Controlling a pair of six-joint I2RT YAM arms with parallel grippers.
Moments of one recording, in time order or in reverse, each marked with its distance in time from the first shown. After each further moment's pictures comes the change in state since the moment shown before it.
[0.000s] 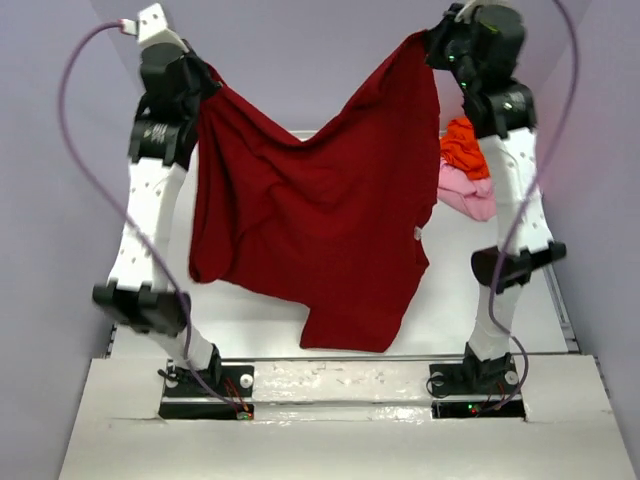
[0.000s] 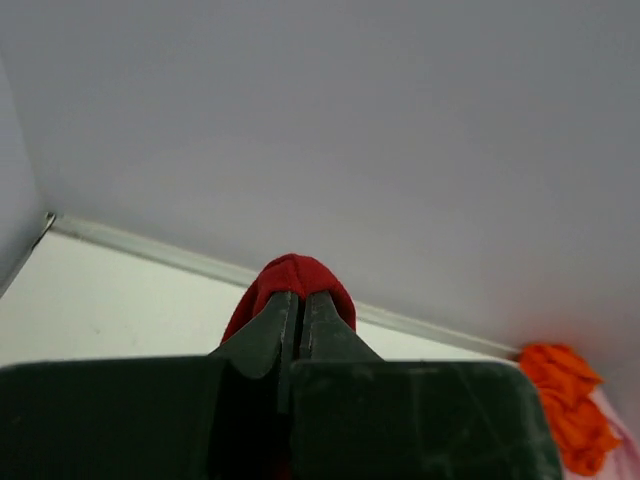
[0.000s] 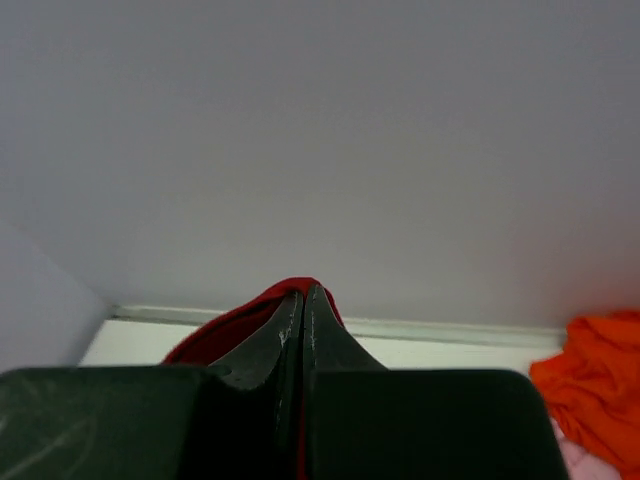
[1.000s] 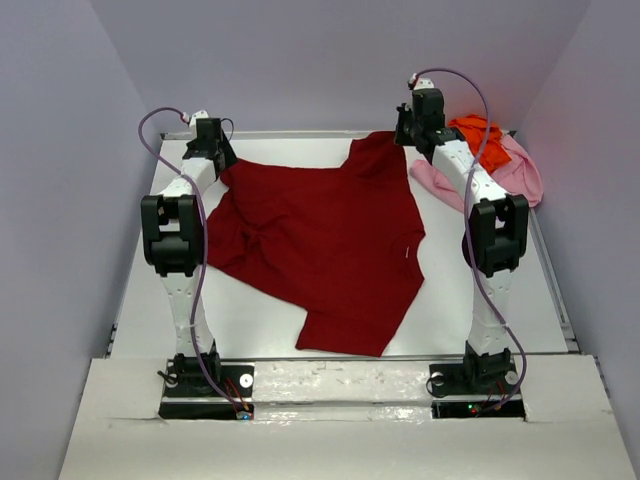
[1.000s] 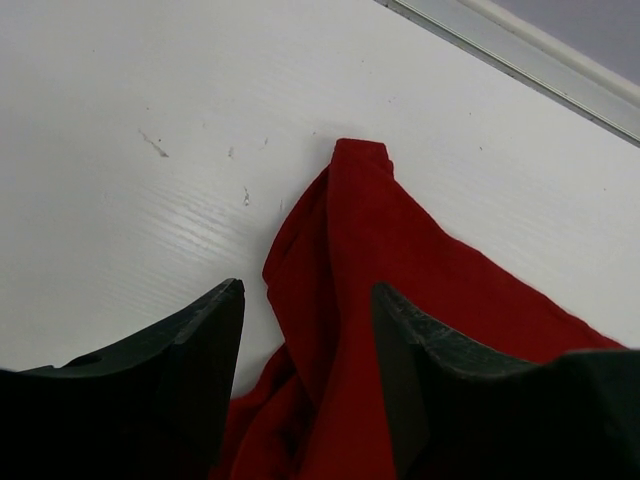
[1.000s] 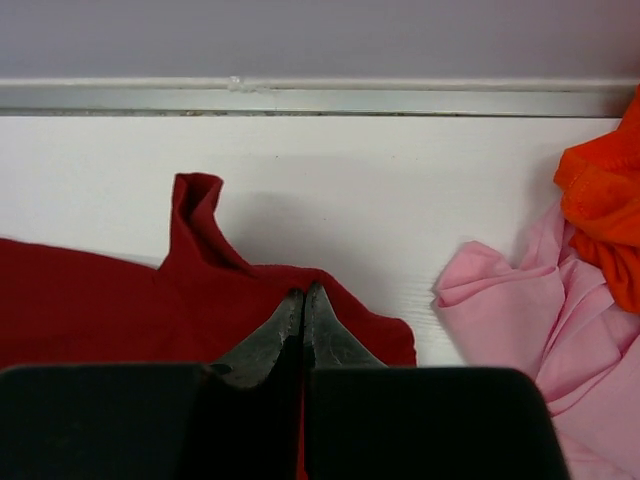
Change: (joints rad) left arm 0.163 0.642 -0.327 0.253 -0.006 0.004; right arm -0.106 0.284 -0.667 0.319 -0.026 -0.042
